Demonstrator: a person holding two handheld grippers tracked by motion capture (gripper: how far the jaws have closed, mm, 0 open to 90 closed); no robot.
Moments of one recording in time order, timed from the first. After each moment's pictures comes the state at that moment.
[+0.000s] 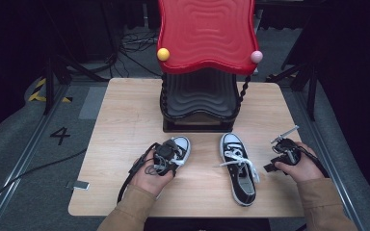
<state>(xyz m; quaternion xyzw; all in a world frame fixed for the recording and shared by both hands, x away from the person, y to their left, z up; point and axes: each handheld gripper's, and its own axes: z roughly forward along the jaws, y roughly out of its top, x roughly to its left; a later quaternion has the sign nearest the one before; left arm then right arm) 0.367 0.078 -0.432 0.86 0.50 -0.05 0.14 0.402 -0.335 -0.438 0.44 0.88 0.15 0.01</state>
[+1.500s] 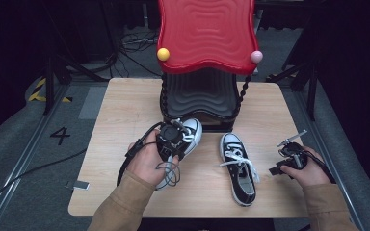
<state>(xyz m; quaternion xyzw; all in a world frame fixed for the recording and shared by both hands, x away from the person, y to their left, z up) 0.357 0.062 -0.322 0.88 0.42 0.02 0.23 0.389 -0.352 -0.441 0.46 0.87 0.16 0.01</state>
